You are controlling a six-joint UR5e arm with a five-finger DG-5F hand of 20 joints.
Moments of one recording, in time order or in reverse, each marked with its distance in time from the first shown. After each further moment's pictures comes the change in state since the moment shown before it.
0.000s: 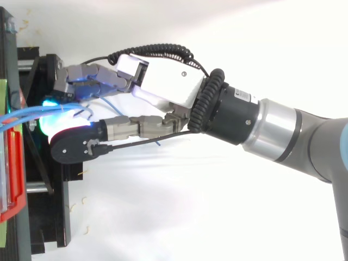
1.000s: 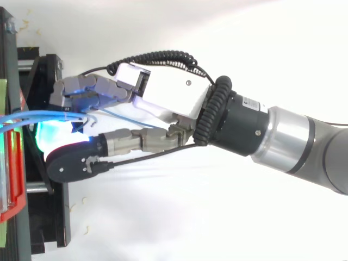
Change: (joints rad) arm 0.014 0.032 -0.003 -0.017 -0.002 -0.002
